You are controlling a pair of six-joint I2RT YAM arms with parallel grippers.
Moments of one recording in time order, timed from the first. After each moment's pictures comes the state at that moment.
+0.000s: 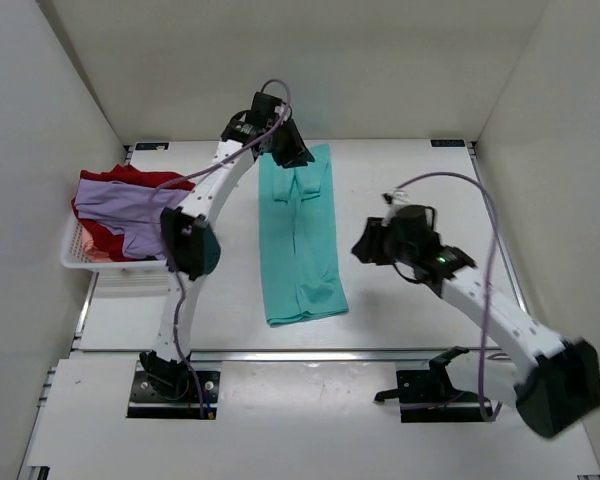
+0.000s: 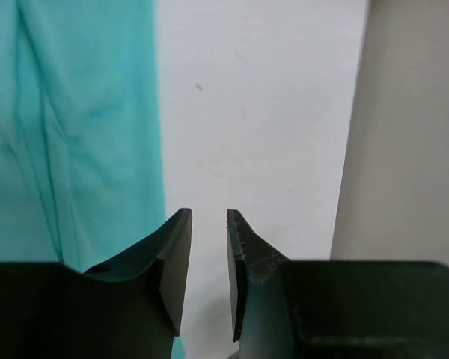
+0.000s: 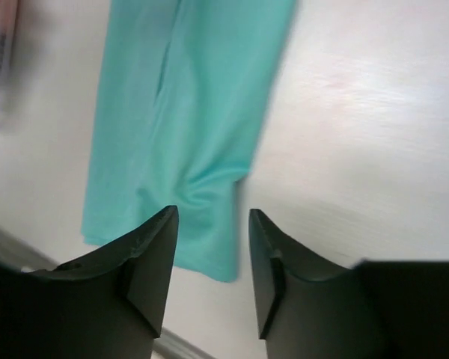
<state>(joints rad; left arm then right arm) -0.39 2.45 2.51 -0.78 0.33 -0.80 0.51 1.18 0.81 -0.28 -0.14 0.44</state>
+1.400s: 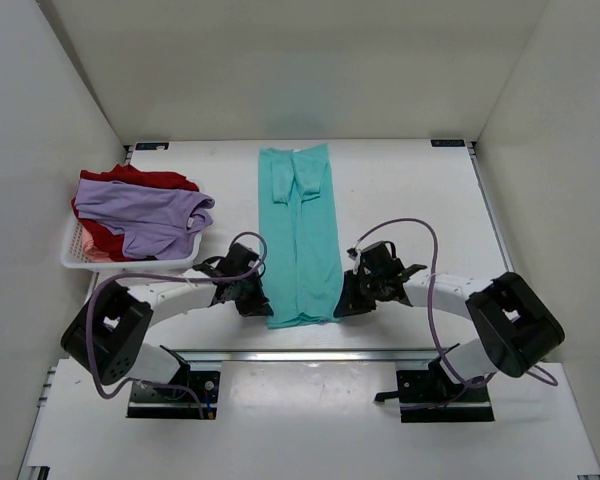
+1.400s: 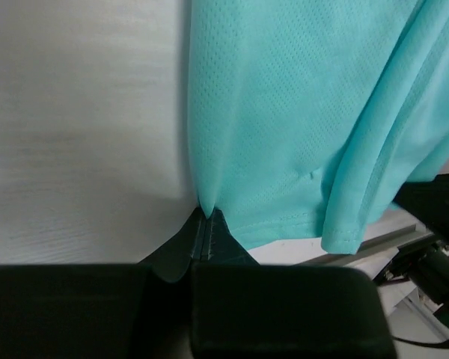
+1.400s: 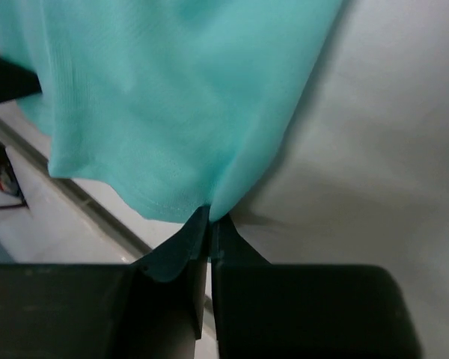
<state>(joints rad) -0.62 1.42 0.61 -0.31 0.18 -0.94 0.56 1.45 0.57 -0.13 -0.45 0.56</state>
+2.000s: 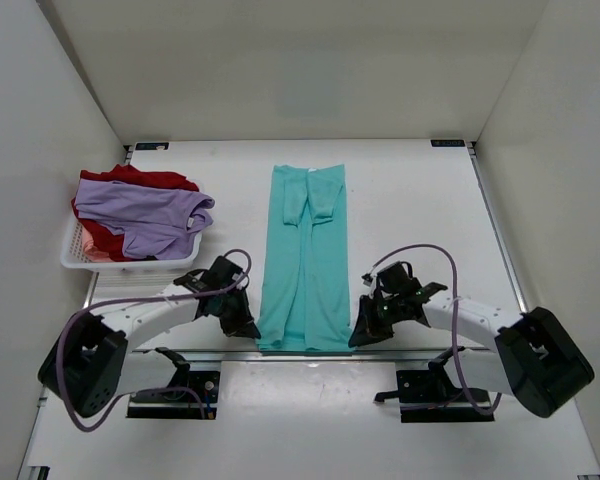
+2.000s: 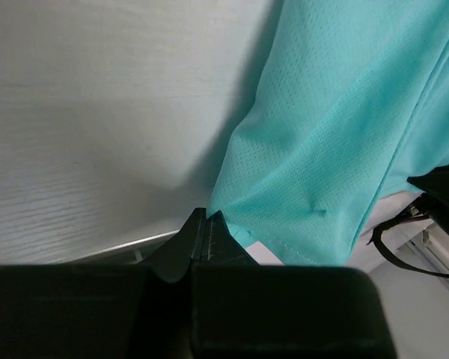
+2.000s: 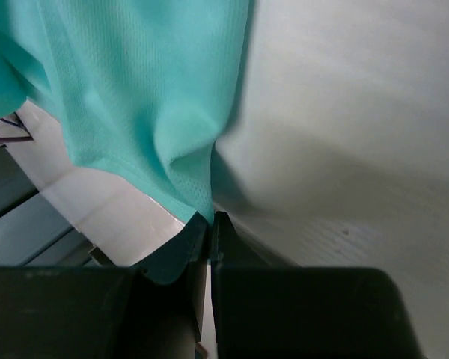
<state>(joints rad) -0.59 1.18 0.46 -0.49 0.32 -0.91 0.57 1.17 0.36 -0.32 -0.59 0.64</state>
